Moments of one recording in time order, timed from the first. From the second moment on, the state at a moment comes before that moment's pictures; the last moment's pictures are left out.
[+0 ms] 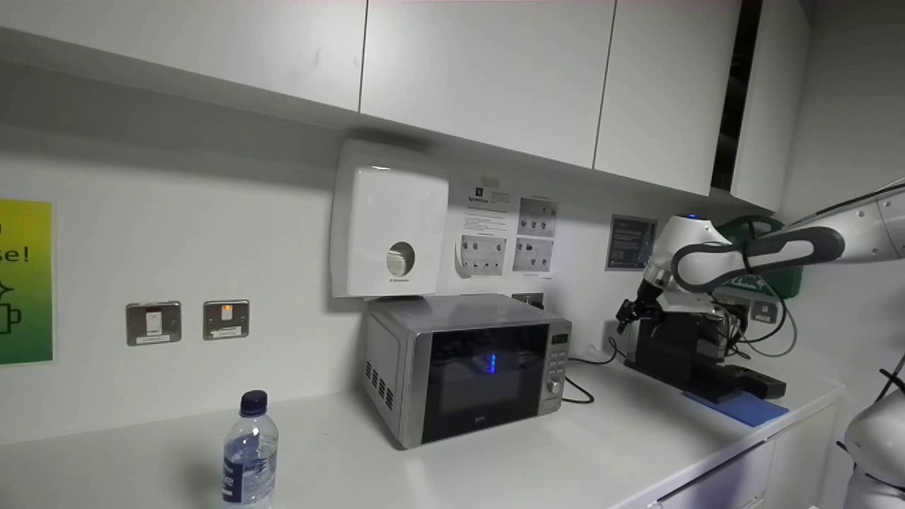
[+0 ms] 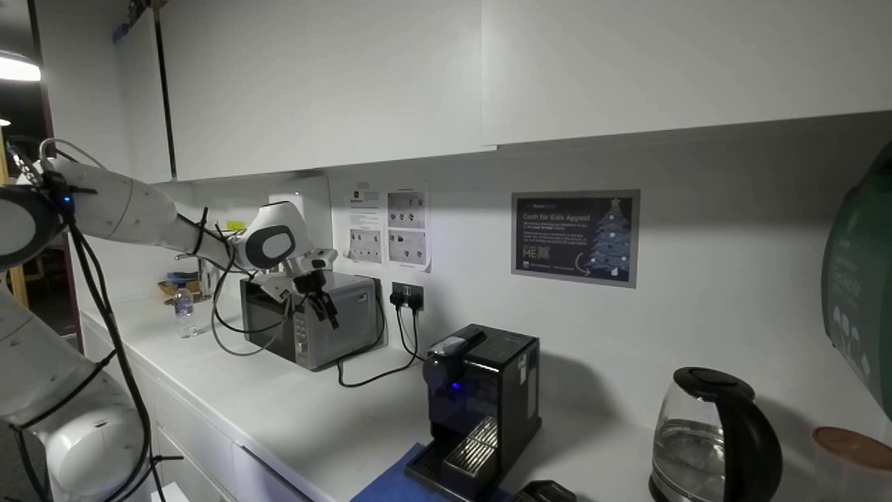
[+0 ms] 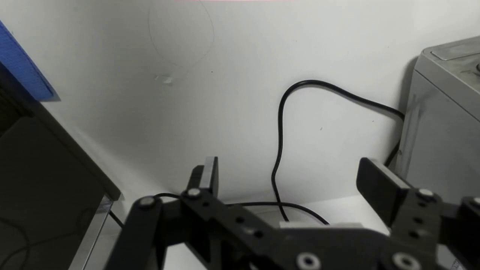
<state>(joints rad) -0.05 -0.51 0.19 -2.46 -0.04 2.31 0.38</state>
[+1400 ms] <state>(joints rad) -0.24 -0.31 0.29 -2.45 -0.38 2.72 0.92</state>
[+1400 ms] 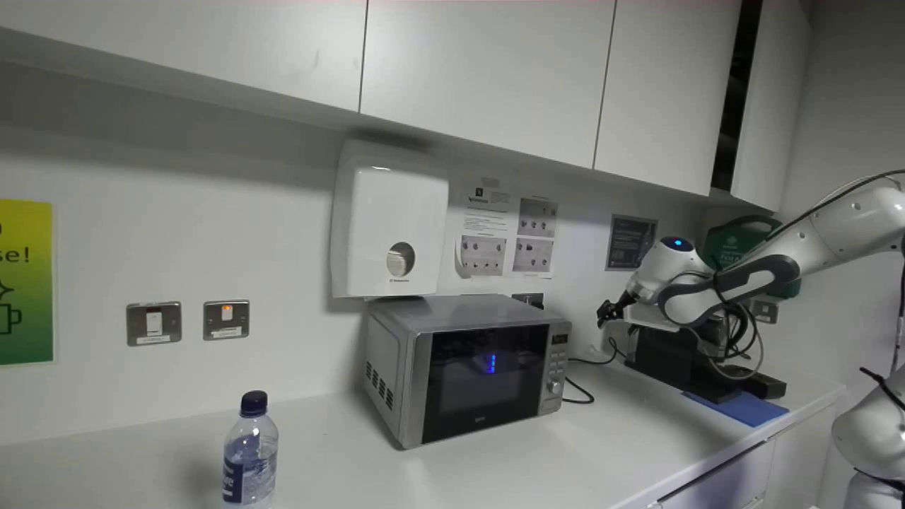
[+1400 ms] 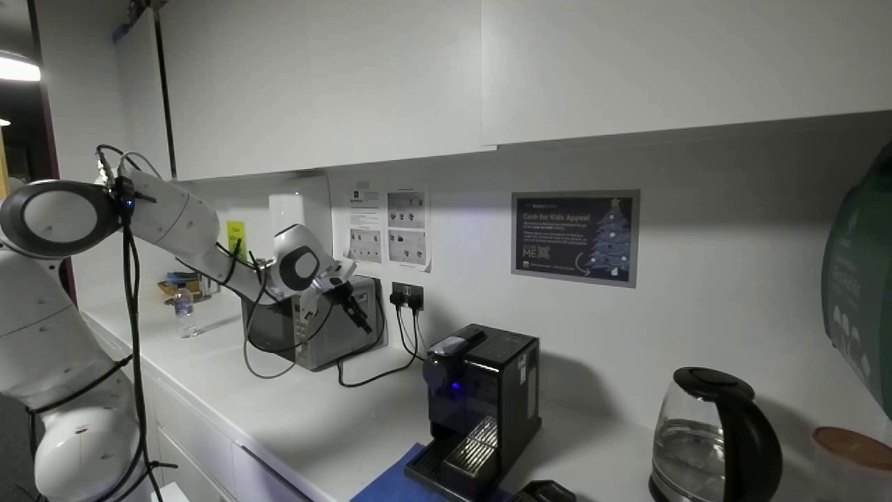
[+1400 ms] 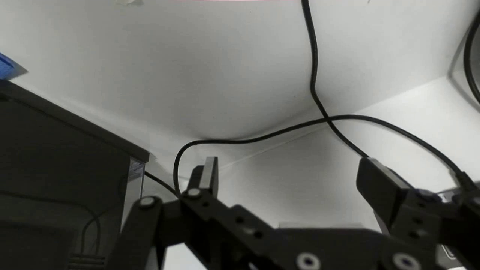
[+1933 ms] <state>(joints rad) -0.33 -0.24 0.38 -2.33 -0.58 2.72 1.24</state>
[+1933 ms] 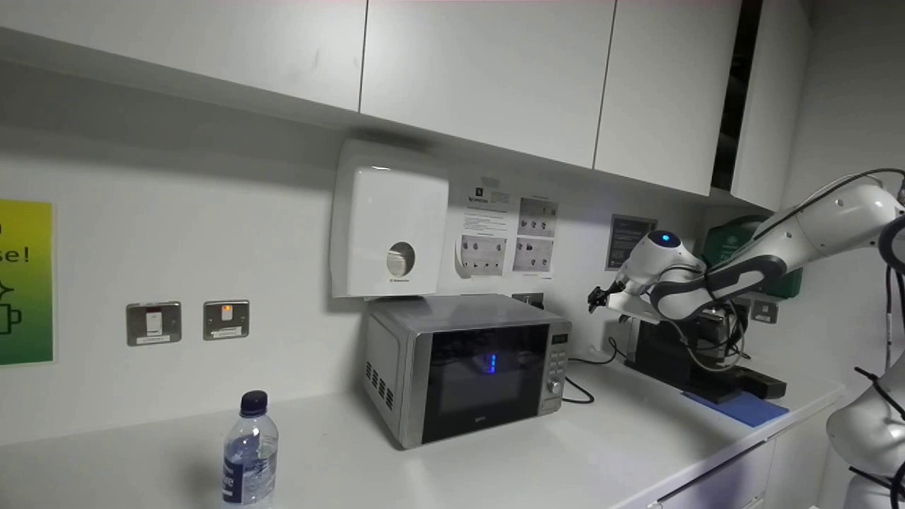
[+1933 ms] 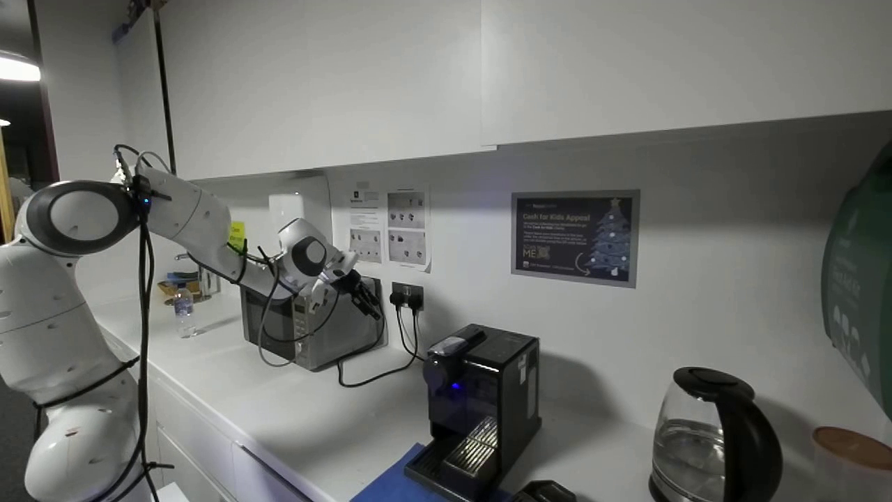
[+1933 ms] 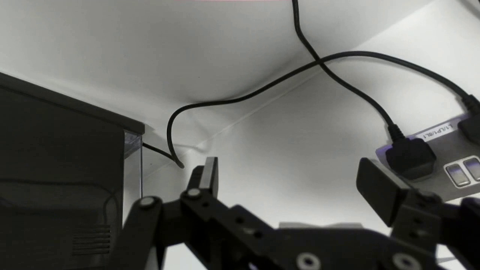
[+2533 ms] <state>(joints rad) -0.38 -0.06 0.40 -2.15 -0.75 2.71 1.46</state>
